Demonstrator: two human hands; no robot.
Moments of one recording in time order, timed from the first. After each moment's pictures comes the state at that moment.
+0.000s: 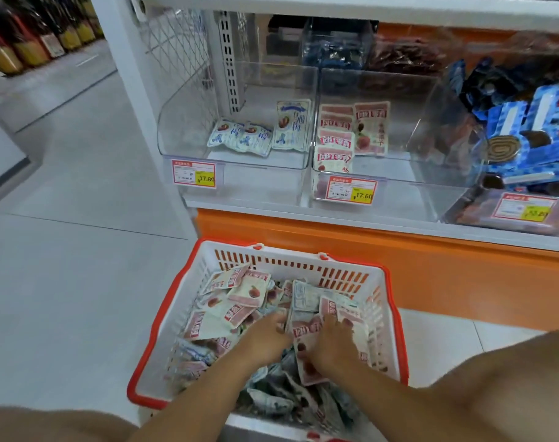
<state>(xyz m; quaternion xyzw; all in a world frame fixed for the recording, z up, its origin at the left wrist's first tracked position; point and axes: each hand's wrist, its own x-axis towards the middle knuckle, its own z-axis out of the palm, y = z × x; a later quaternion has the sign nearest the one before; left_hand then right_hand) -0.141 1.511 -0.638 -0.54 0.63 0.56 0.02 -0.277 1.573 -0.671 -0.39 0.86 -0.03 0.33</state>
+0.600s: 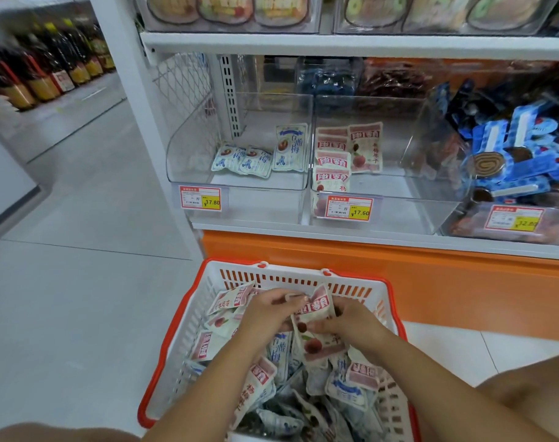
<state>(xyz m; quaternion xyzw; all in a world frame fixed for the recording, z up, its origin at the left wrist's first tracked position) -0.145 1.491 -0.579 -0.48 0.56 0.64 -0.21 -0.306 1.560 -0.574 -0.33 0.67 -0.35 0.56</state>
